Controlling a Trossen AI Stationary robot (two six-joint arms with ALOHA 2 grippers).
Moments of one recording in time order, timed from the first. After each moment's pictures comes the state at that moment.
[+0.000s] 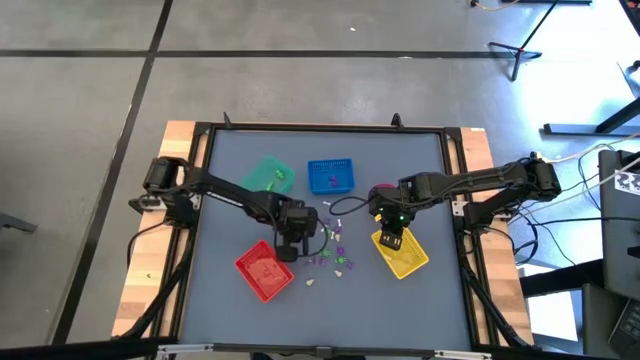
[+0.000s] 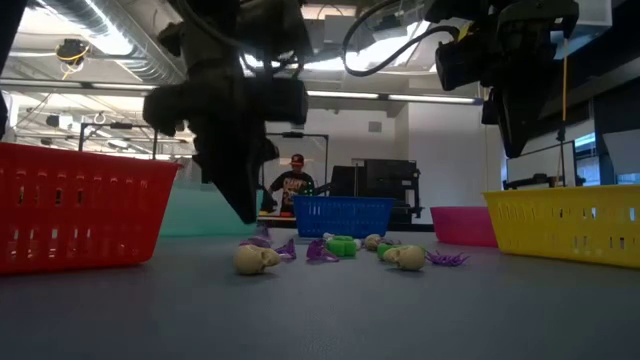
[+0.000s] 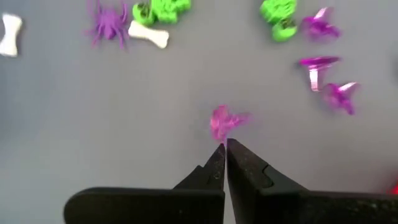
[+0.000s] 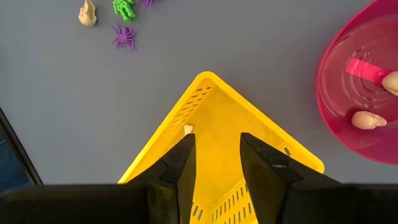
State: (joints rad) left arm -0.09 1.79 1.10 -0.52 0.01 -0.03; right arm 0.06 1.44 1.06 -0.97 -0.22 0.44
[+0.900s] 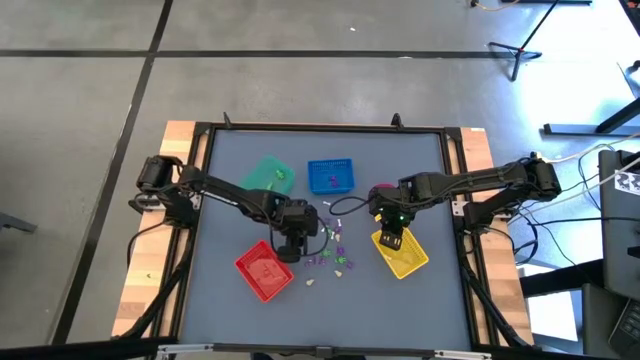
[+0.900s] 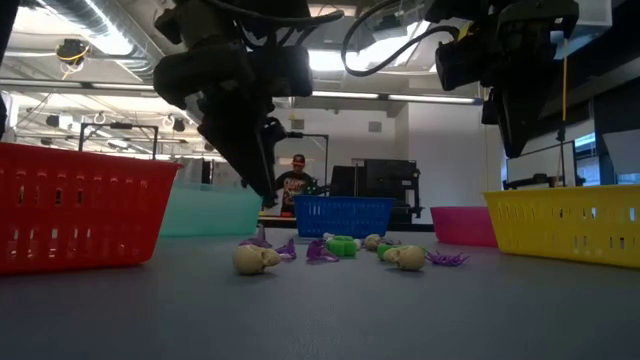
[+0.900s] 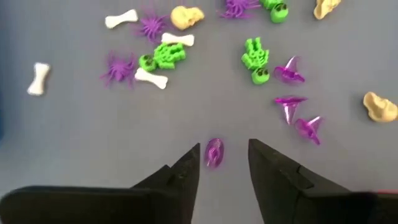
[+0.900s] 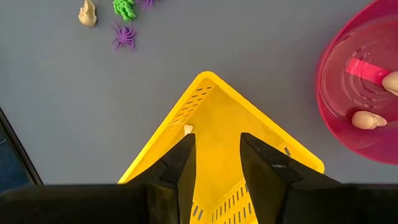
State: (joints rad) left arm -0.11 1.75 1.10 -0.45 0.01 -0.05; right arm 0.06 1.44 1.06 -0.97 -0.22 0.44
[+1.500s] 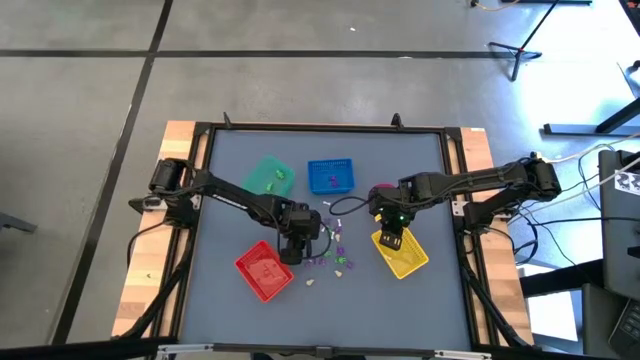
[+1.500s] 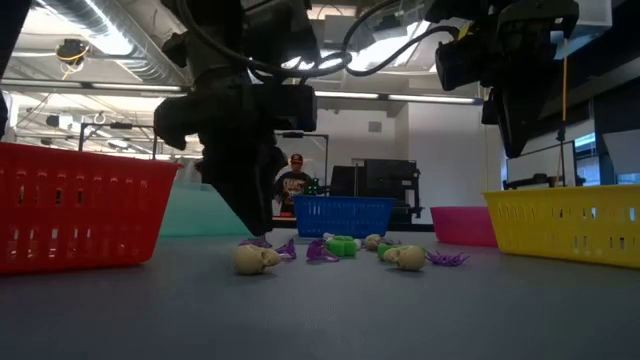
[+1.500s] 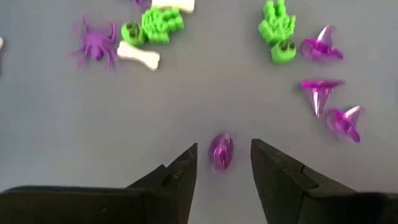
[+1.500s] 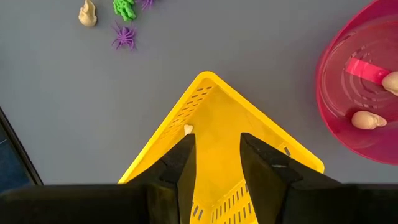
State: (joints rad) left arm -0.11 1.85 1.10 -0.43 0.01 -0.04; right arm 0.06 1.44 1.06 -0.97 -0.22 0.44
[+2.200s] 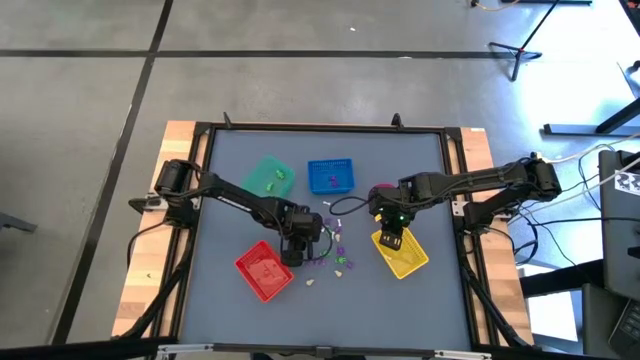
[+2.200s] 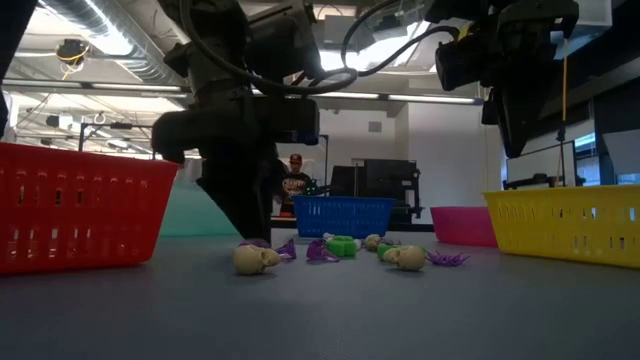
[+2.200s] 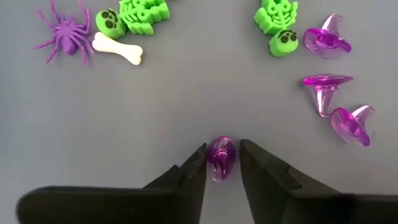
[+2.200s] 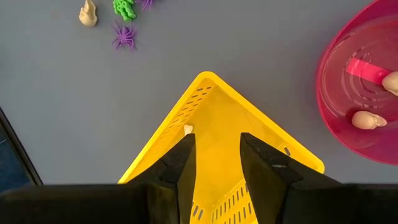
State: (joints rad) left arm -0.11 1.90 1.10 -0.43 0.02 -0.04; right arm 0.06 1.44 1.06 -0.97 -0.22 0.44
